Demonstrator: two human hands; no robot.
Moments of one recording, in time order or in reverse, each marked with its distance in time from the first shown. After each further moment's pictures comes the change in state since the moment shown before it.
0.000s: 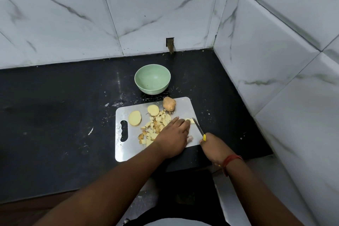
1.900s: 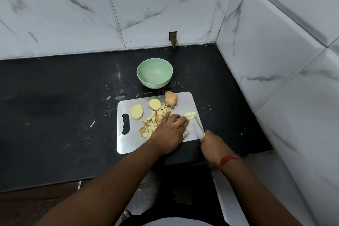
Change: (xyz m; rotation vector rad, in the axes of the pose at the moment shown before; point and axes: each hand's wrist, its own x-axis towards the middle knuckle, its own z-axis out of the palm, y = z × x) left_hand -0.019 -0.011 0.027 -0.056 0.180 -0.052; right_hand -0.014 -0.009 0.010 -0.168 0.026 0.047
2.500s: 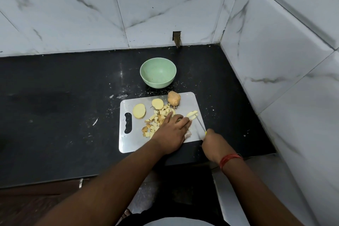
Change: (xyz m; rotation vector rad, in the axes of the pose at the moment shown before) left_hand -0.002 -0.002 0.003 0.039 0.013 0.020; right_hand 0.005 -0.007 -0.002 -0.092 0.002 0.016
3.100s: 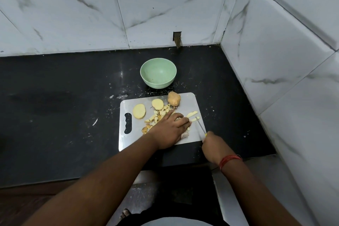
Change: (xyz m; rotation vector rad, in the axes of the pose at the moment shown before) left_hand 0.004 -0.026 -0.008 0.020 -0.065 0.178; right_hand 0.003 0.003 0.004 0.015 -0.032 0.026
